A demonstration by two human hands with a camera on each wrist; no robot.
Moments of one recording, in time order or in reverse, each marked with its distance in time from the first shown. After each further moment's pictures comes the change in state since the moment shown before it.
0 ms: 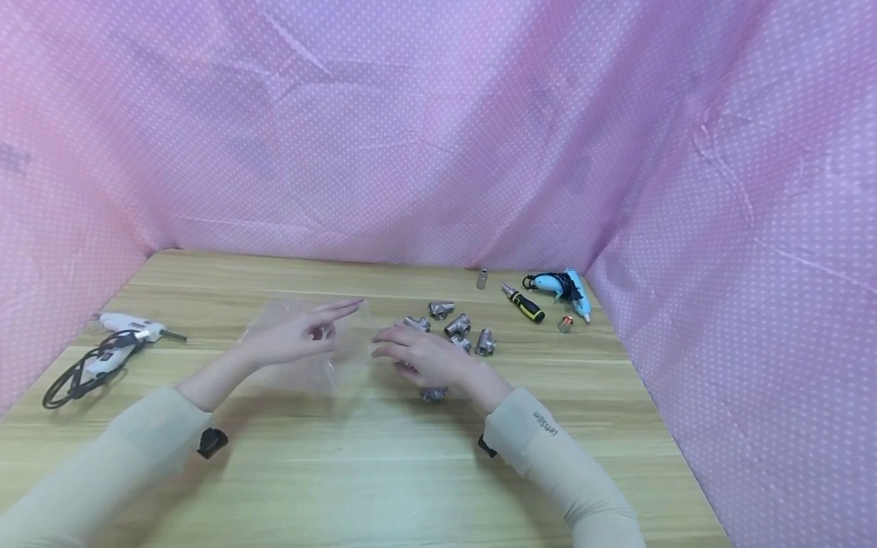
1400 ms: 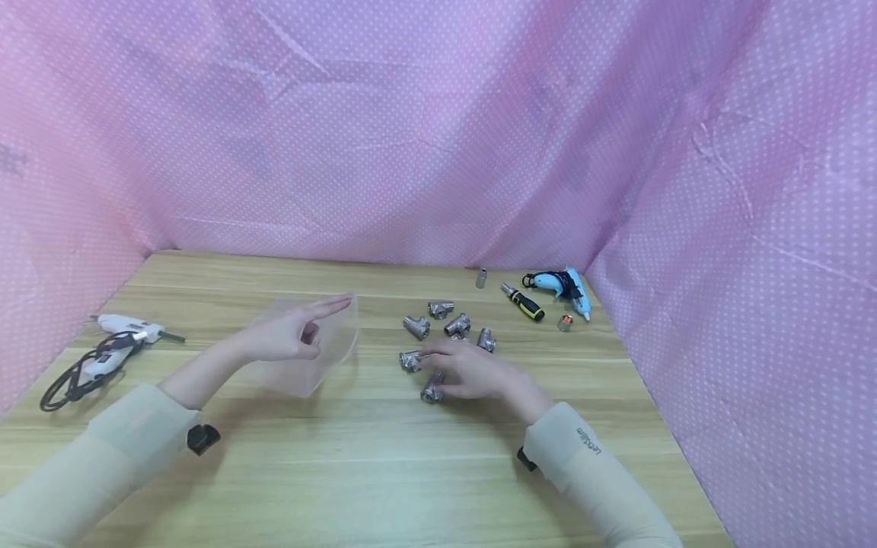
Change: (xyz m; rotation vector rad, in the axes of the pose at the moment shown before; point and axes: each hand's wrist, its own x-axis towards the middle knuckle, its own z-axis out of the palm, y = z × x) left_hand -0.003 0.016 -0.015 0.008 -0.072 -0.144; right_hand -0.064 0.001 -0.018 0.112 -0.183 0.222
